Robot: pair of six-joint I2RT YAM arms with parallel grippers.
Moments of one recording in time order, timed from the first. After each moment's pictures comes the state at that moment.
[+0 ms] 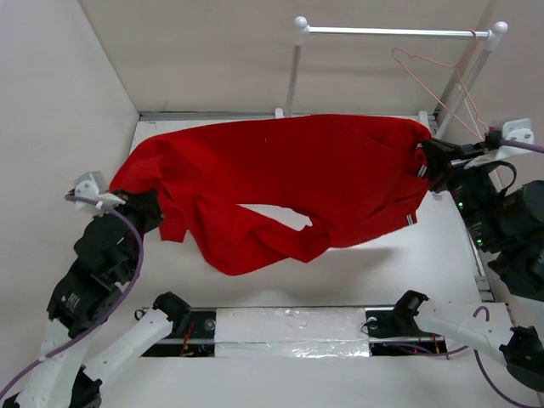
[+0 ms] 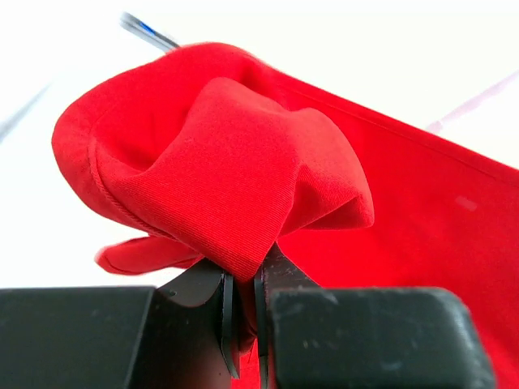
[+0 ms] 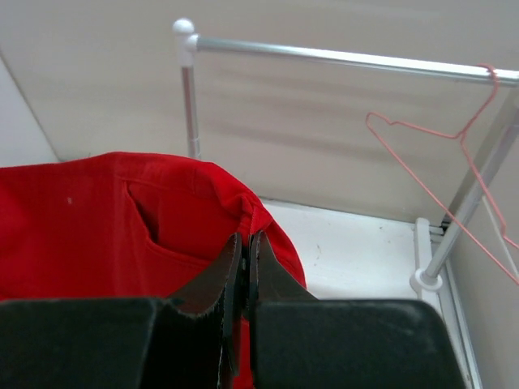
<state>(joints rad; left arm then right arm) -0.59 0.55 1.15 -0.80 -0.68 -0.64 0.79 0.79 1.51 -0.53 0.57 -0.11</state>
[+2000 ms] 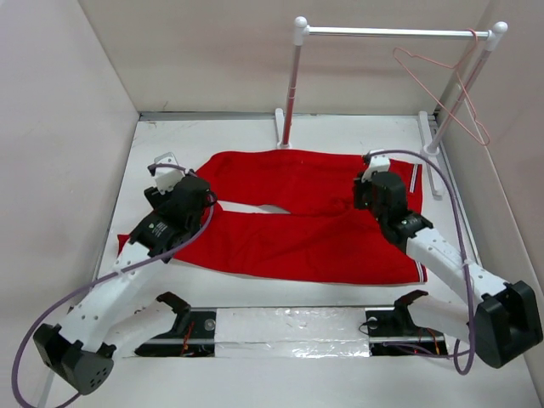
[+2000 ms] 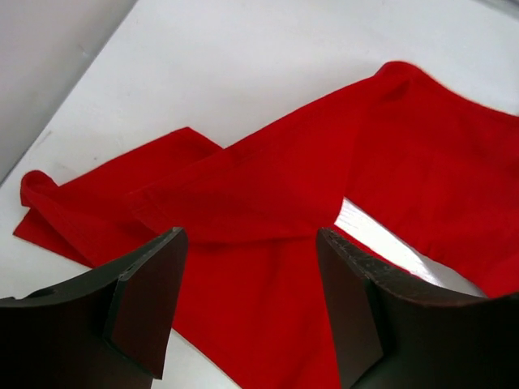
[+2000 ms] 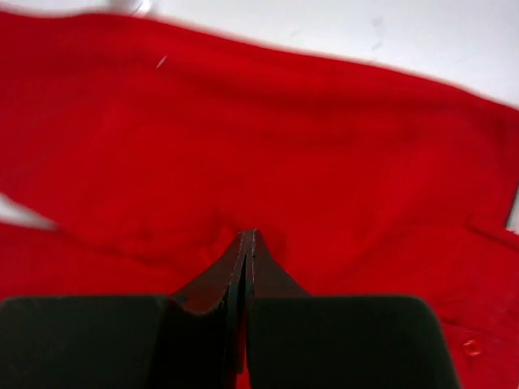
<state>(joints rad) -0.57 0.89 0.94 -0.72 -0.86 -0.64 0.41 1.10 0.71 0.00 0.22 0.12</state>
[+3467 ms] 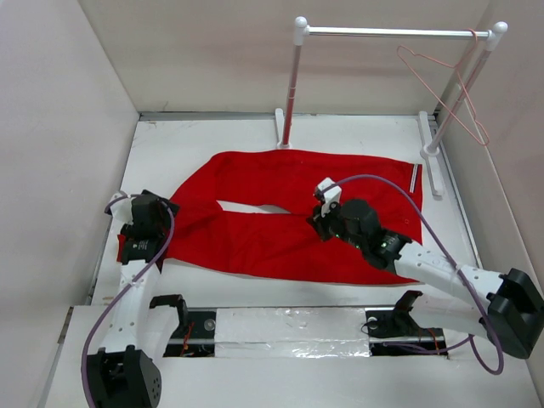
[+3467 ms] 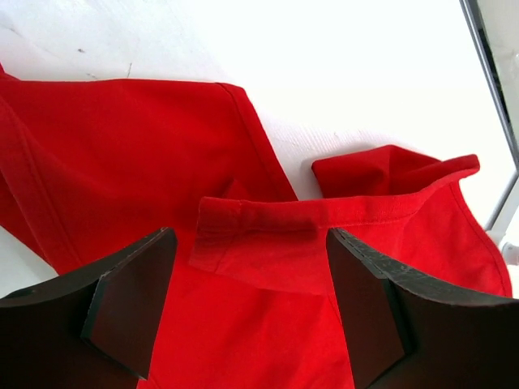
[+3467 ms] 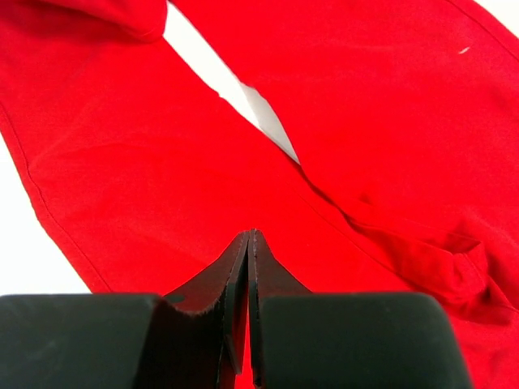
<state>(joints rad) 0.07 0.79 0.55 -0.39 -0.33 -0.89 0.81 1.08 0.61 0.11 0.04 0.06</state>
